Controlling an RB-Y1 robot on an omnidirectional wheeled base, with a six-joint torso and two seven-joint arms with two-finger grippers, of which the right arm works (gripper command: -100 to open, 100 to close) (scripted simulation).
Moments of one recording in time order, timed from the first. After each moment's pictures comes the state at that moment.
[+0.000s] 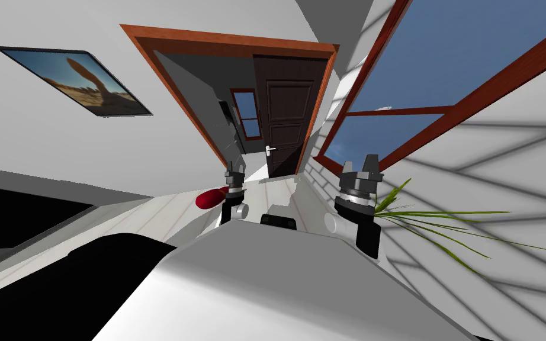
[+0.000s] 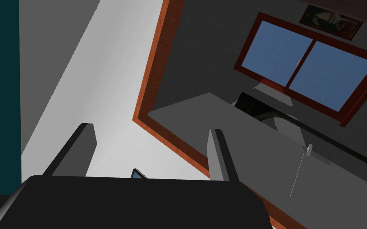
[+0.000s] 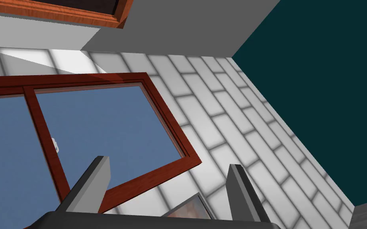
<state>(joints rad) 0.46 -0.01 -0.04 -2.39 -0.06 -0.38 0.13</state>
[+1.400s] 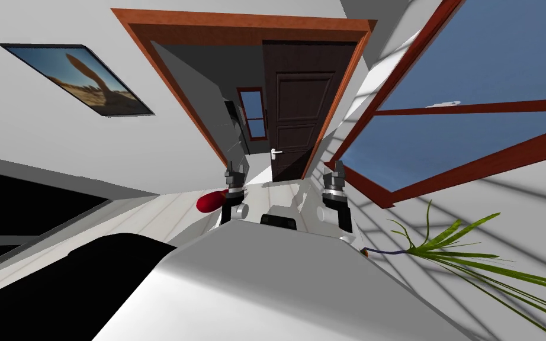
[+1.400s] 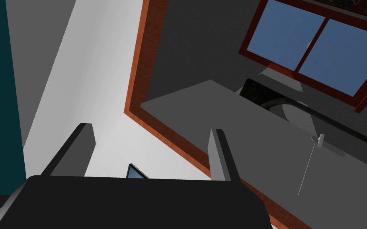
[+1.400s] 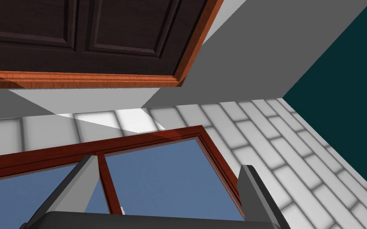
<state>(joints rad) 0.32 -0.05 -0.04 -2.11 -0.04 -0.36 0.08</state>
